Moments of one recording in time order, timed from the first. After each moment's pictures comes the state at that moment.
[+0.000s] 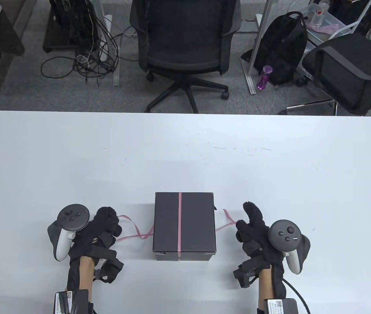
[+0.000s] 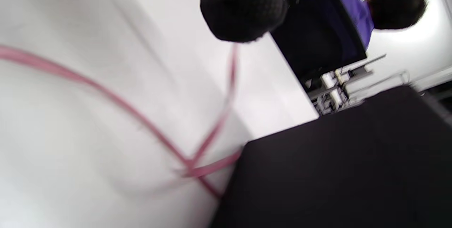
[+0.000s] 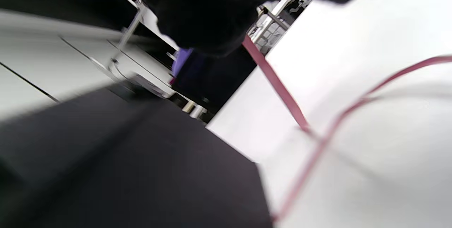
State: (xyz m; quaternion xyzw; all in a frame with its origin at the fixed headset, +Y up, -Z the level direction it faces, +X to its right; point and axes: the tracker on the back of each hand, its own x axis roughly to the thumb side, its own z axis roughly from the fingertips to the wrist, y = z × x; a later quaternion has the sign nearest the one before) left_hand -0.254 -0.735 -0.174 -0.14 0.15 0.48 0.85; right_hand 0.206 -0.715 -0.183 0.01 0.02 0.87 0.49
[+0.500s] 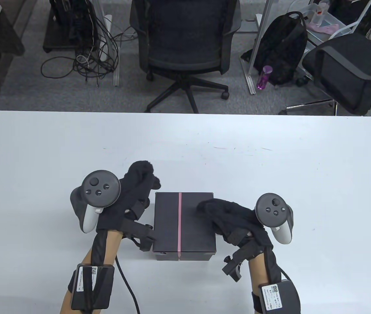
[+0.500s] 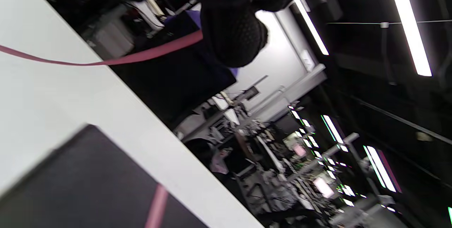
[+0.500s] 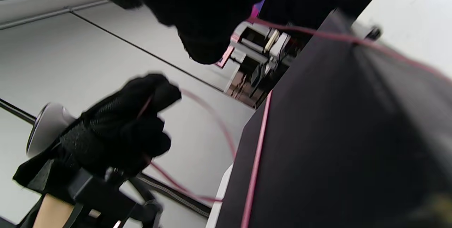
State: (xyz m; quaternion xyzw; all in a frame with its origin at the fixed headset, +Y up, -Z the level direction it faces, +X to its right) left_hand -0.158 -0.598 -0.215 0.02 -0.06 0.47 0.88; right_hand 0.135 -0.649 -0.211 0.22 0.14 0.80 0.54
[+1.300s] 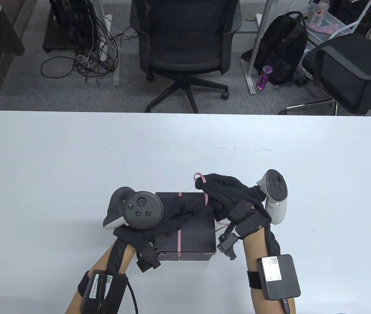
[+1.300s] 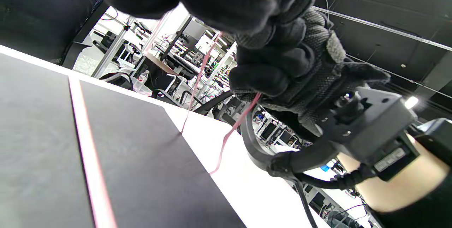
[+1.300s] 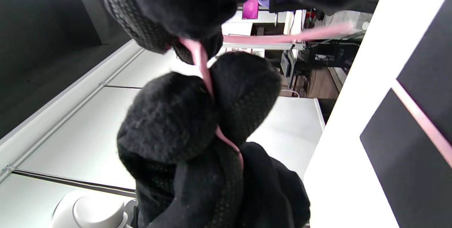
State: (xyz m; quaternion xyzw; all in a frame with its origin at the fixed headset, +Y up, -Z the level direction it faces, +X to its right) left_hand -0.099 -0.597 -0.194 -0.05 -0.34 0.33 0.88; right_hand 0.131 -0.633 -0.250 0.20 0.15 0.66 0.71
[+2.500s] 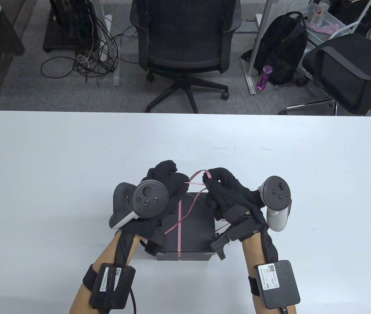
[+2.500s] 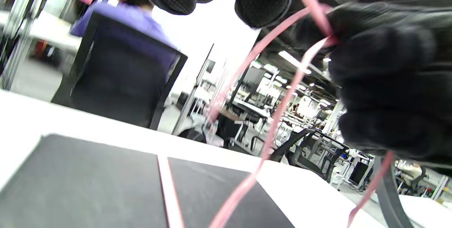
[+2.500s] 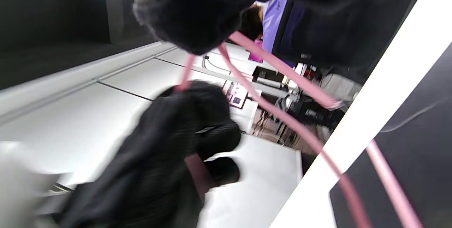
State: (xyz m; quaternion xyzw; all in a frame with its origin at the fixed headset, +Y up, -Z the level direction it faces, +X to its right) left_hand -0.102 -0.584 -0.199 0.06 -0.19 0.22 0.95; right_hand 0.128 -0.623 -0.237 0.16 0.04 0.77 0.62
